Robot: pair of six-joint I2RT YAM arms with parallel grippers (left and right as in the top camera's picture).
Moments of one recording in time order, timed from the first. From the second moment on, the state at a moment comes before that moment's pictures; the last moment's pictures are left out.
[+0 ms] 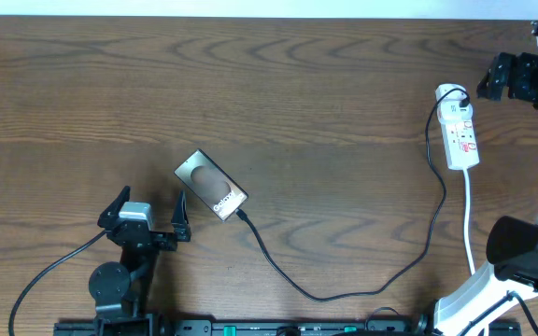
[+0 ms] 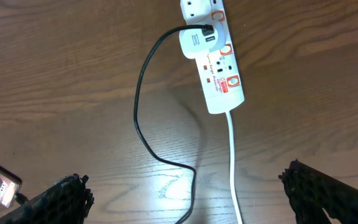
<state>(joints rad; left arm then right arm) 0.09 0.01 0.02 -0.09 0.22 -0.03 -0.32 1.93 2.36 -1.69 -0.16 -0.07</state>
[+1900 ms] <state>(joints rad) 0.09 0.01 0.02 -0.09 0.22 -0.03 -0.20 1.06 0.72 0.10 -0.51 -0.09</state>
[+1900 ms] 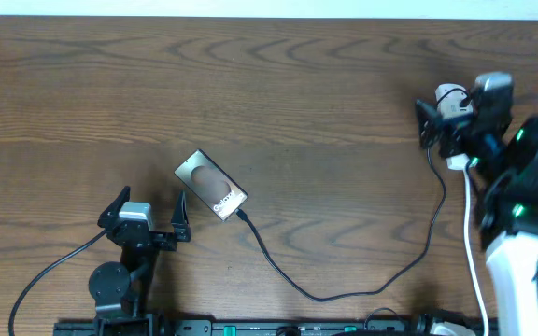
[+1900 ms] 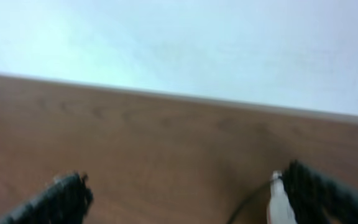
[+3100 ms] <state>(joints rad) 0.09 0.01 0.02 -0.10 0.22 -0.03 -0.16 0.02 0.01 -0.05 -0.27 -0.12</state>
